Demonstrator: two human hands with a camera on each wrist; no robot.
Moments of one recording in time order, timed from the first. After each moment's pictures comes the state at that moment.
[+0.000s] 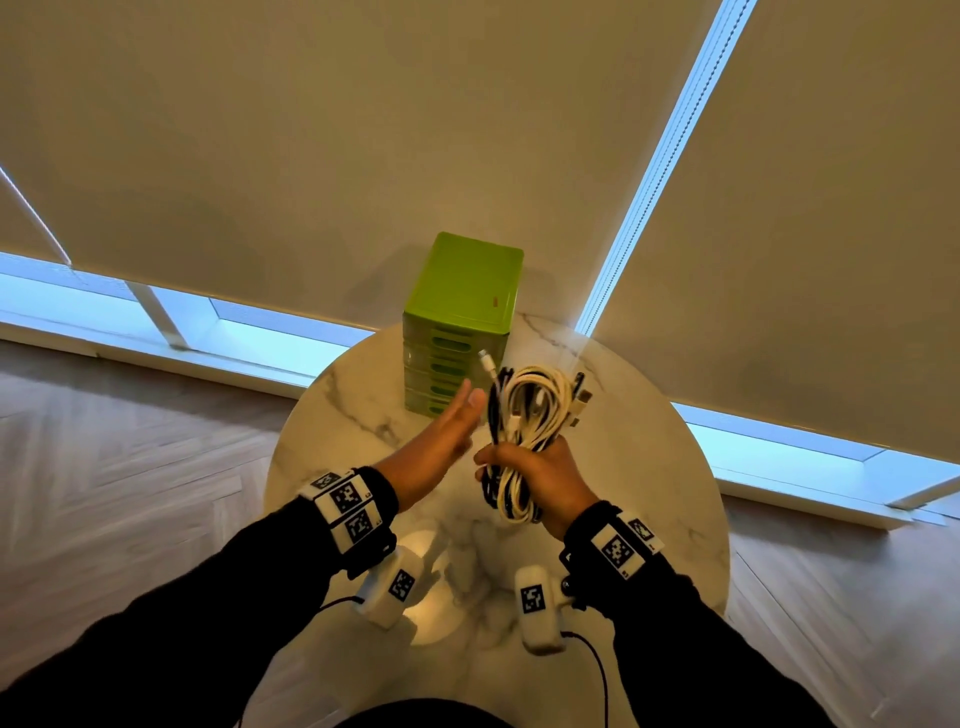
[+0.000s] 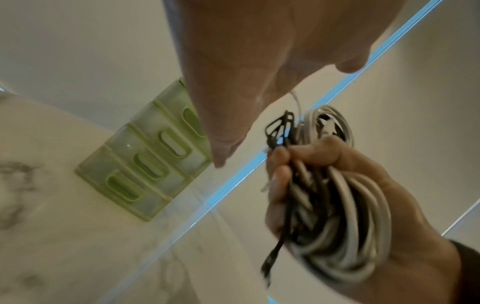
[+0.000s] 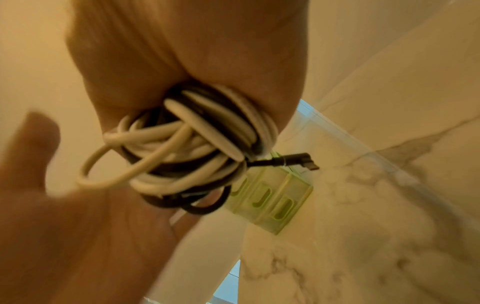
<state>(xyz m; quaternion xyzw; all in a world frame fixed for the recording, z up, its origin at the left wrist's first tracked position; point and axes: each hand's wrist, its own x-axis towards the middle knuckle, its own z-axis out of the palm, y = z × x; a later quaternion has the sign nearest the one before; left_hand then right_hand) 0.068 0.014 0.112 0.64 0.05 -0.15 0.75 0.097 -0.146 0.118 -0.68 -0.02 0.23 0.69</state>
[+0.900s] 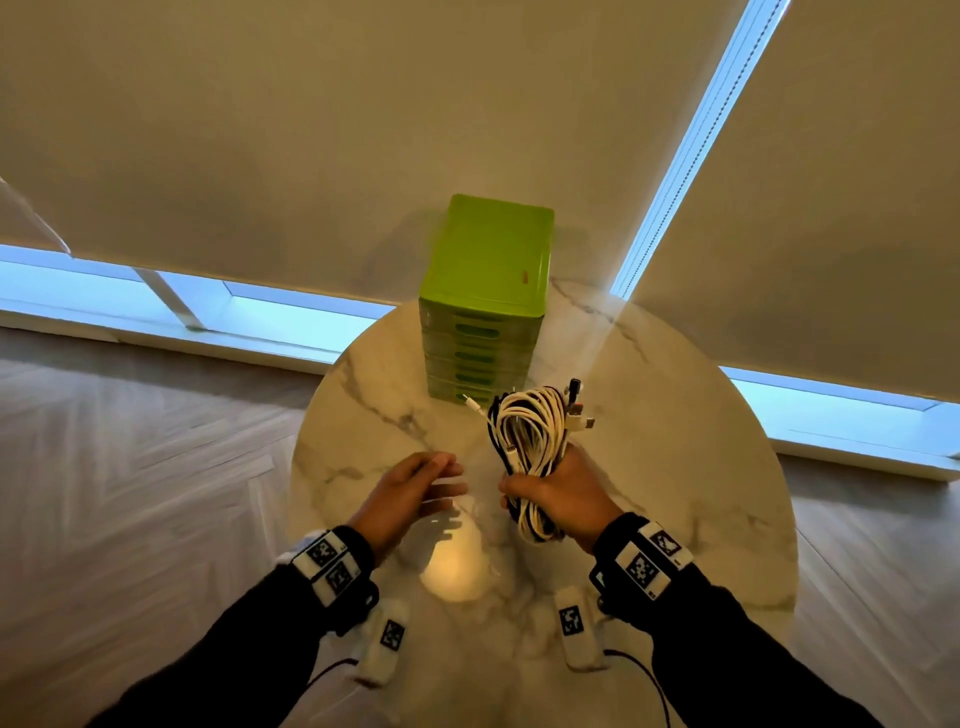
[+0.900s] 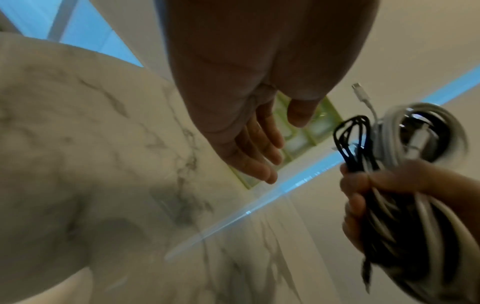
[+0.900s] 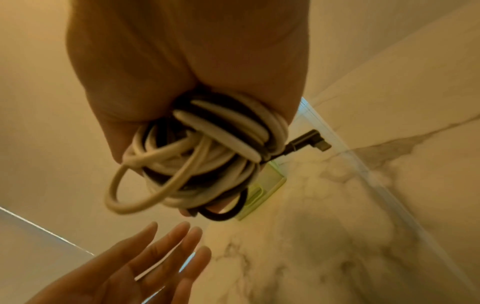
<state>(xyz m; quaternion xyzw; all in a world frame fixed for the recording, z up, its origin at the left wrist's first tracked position) 0.054 0.069 0.018 0.58 0.27 -0.11 0.76 0.121 -0.129 0.064 -0.77 -0.04 0.26 0.57</state>
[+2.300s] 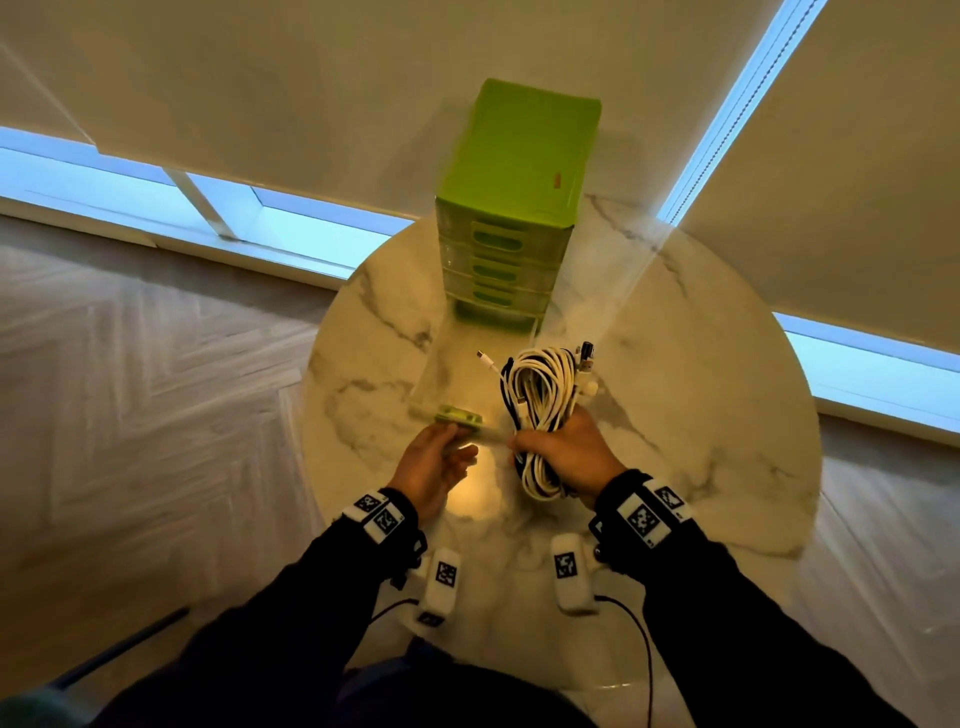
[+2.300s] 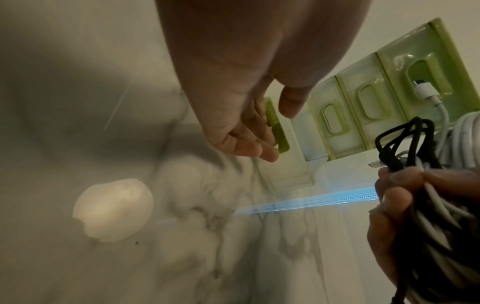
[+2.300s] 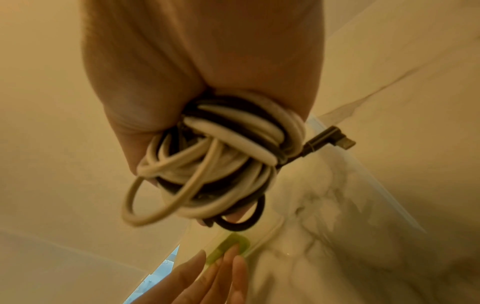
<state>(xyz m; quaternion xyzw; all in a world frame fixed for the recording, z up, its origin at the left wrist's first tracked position) 0.025 0.017 -0.054 0.42 0.42 -0.05 0.80 0.103 -0.143 0.038 -0.76 0.02 0.33 0.55</state>
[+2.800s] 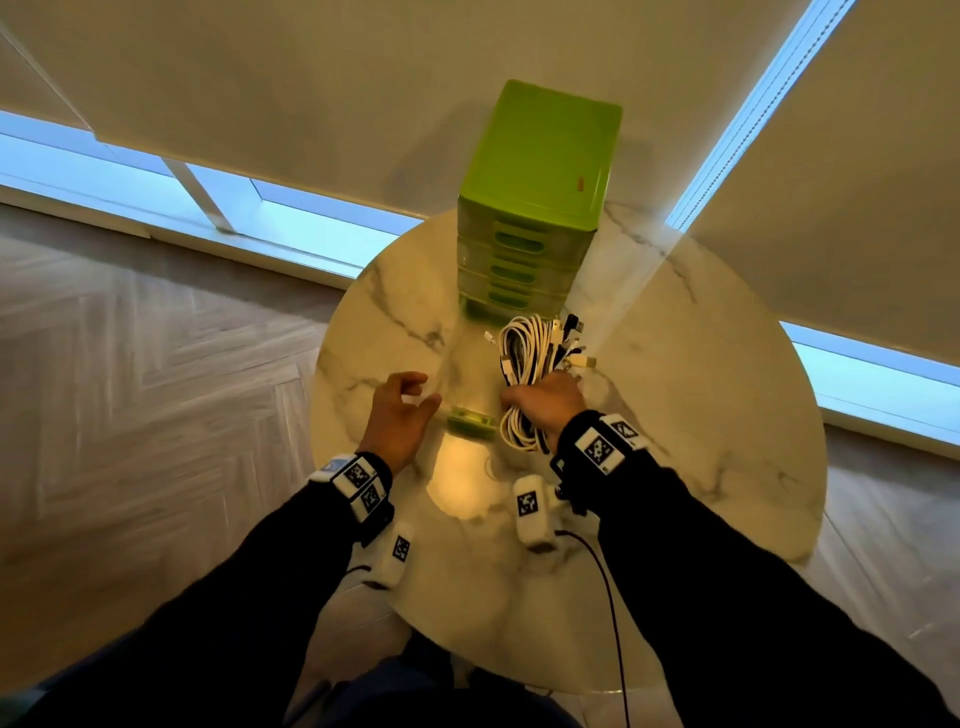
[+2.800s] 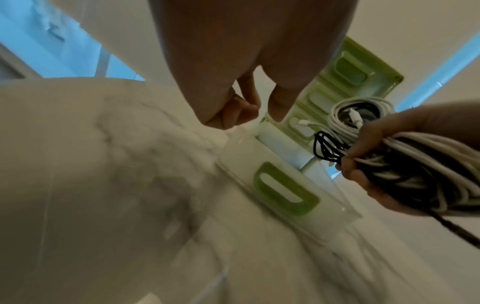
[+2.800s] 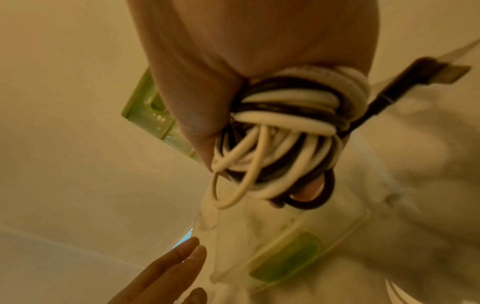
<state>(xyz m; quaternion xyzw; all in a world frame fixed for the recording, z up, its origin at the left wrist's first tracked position) 0.039 0.091 -0.041 0.74 0.36 0.03 0.57 0.139 -0.077 0.014 -0.81 0.14 0.32 0.48</state>
